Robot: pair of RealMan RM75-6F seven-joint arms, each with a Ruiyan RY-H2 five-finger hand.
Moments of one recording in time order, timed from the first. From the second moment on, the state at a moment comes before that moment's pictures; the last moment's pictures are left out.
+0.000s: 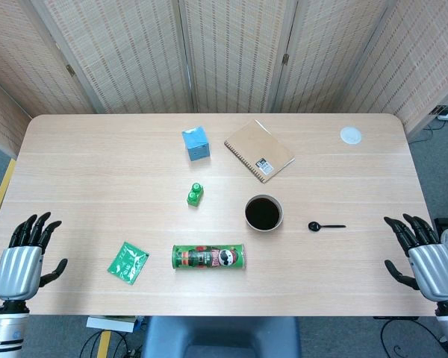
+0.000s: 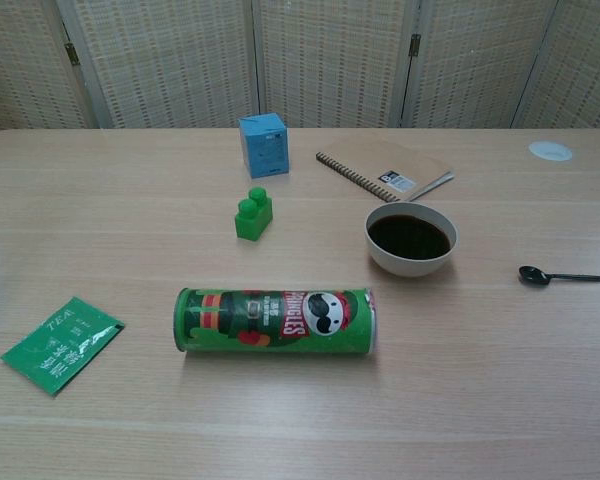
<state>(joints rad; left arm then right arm) -0.13 -1.20 -0.08 -1.79 1.46 1.52 0.35 0.09 -1.07 0.00 -1.53 -1.64 1.51 0.09</state>
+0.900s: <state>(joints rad) -0.11 -1.20 -0.07 -1.78 1.46 1.53 0.33 0.08 -1.07 0.00 -1.54 -1.65 1.53 0.08</state>
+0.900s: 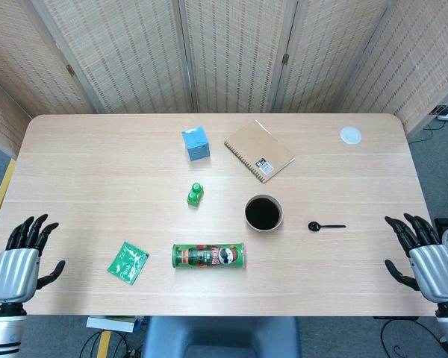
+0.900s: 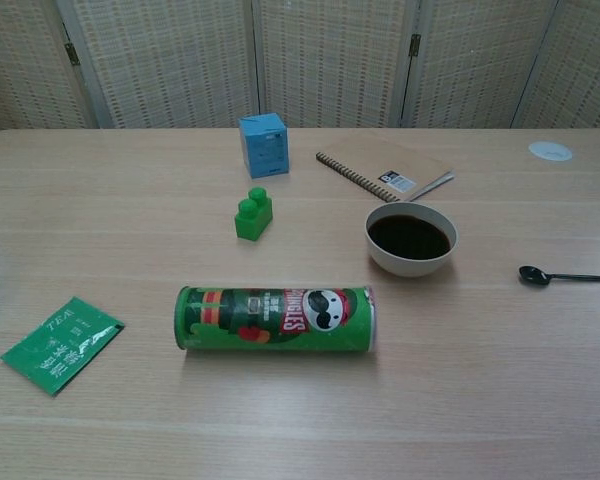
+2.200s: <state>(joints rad) -0.10 -1.19 -0.06 -1.77 1.45 1.53 0.32 0.27 -1.19 0.06 -1.43 -1.46 1.15 -0.03</state>
